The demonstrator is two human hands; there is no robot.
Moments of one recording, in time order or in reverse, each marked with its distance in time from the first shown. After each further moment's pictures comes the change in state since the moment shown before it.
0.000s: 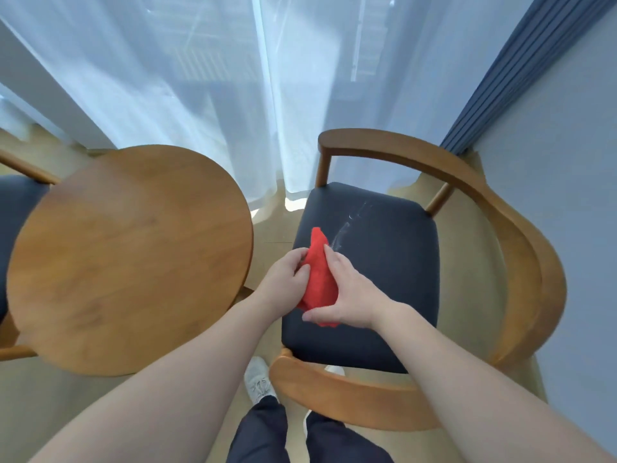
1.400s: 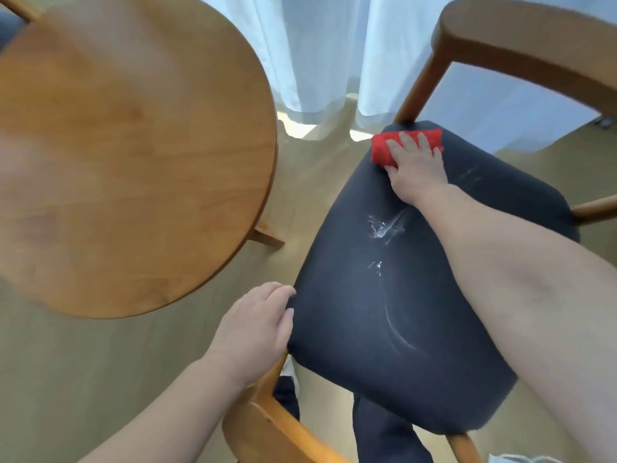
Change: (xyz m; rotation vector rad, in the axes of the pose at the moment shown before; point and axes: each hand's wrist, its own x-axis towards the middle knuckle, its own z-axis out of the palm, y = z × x) left_hand 0.022 -0.147 0.043 0.600 0.132 -0.194; right_hand 0.329 0.165 -0.019 -0.666 0.134 -0.026
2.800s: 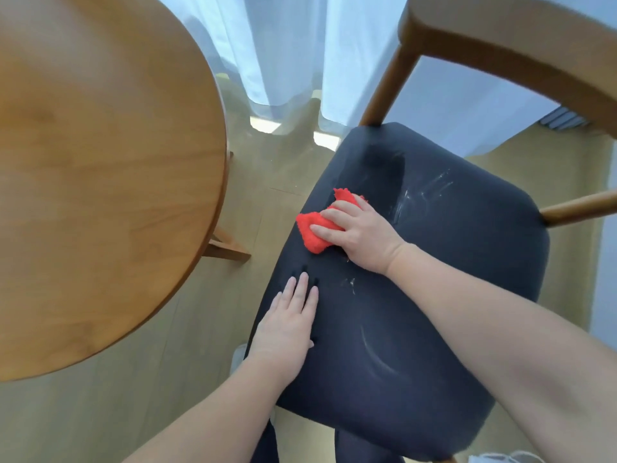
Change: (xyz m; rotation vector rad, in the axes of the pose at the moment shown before) left_hand 0.088 0.026 0.095 0.331 -0.297 0.113; right_hand -0.048 0.000 0.073 -0.120 0.431 -0.865
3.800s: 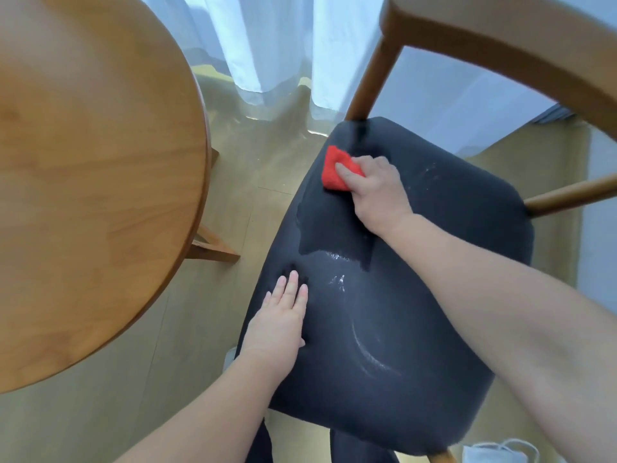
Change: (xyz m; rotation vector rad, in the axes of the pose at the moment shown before) left_hand 0.009 0.001 0.001 -0.058 -0.011 -0.009; right_hand 0.007 0.042 -0.015 0.002 0.077 0.551
